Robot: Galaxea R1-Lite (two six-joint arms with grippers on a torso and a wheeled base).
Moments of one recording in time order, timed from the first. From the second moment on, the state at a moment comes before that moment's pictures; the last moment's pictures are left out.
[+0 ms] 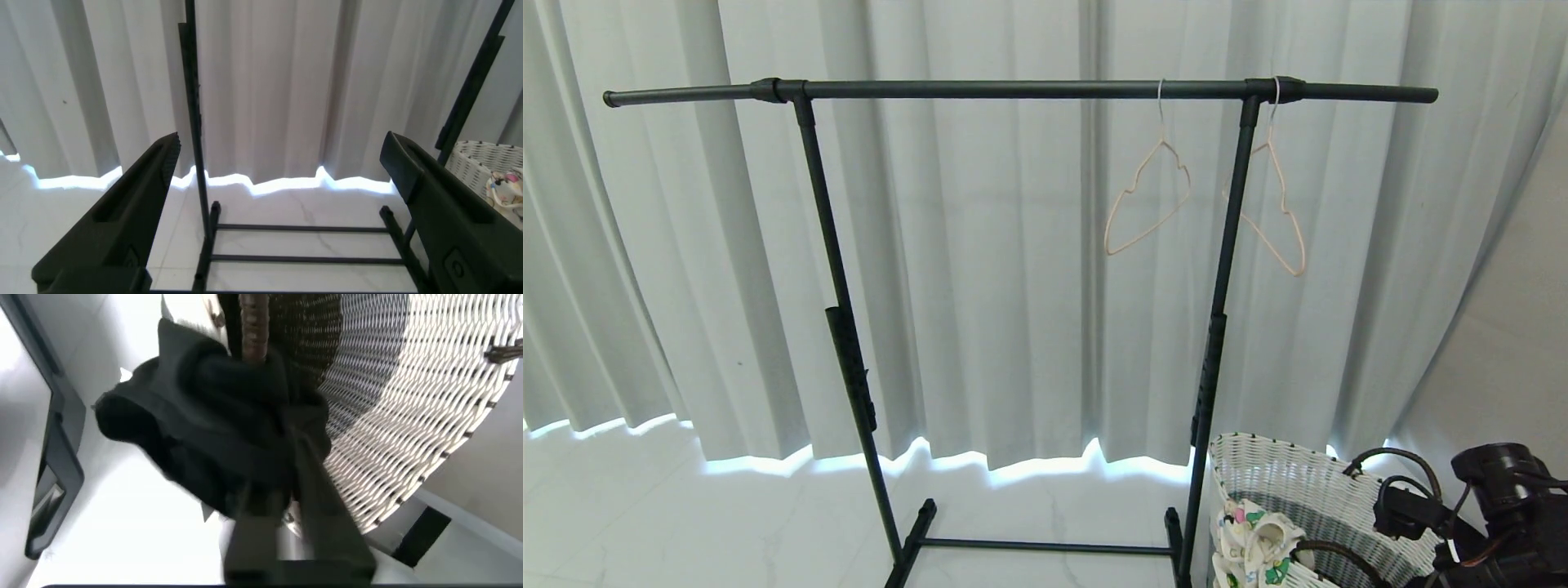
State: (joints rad) left arm 0.00 0.00 0.00 0.02 -0.08 0.00; right arm -0.08 1.95 -0.35 -0.40 0.04 -0.73
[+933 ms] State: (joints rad) left arm 0.00 0.00 0.00 0.02 -0.08 0.01; right arm -0.07 1.18 -0.55 0.16 0.05 -0.68
